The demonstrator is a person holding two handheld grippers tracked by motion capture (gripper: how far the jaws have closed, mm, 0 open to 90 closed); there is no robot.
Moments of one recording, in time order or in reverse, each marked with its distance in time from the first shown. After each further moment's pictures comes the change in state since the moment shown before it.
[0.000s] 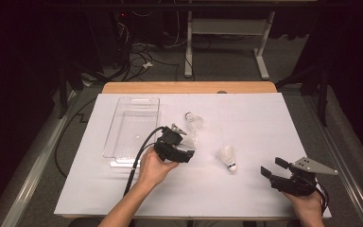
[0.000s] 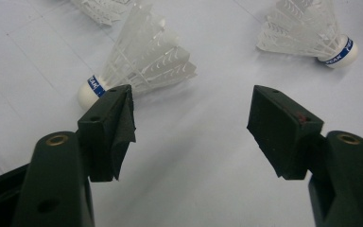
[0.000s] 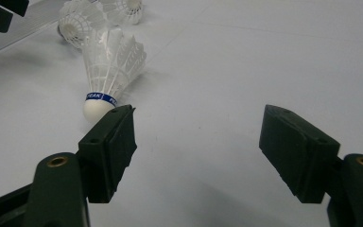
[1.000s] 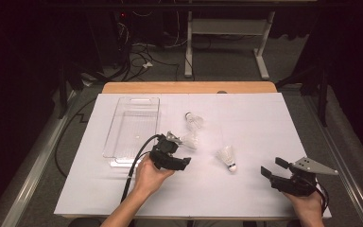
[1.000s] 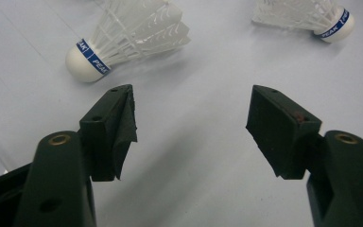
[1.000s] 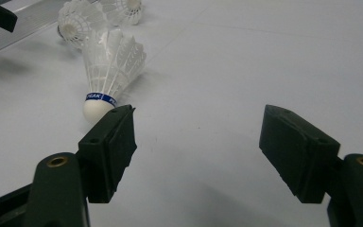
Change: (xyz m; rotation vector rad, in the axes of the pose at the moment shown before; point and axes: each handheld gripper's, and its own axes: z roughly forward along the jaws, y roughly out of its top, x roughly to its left) left arm -0.003 -0.025 -0.003 -0.012 -0.015 -0.003; right arm 0.000 0.000 -0.001 -0.002 -0.002 -0.005
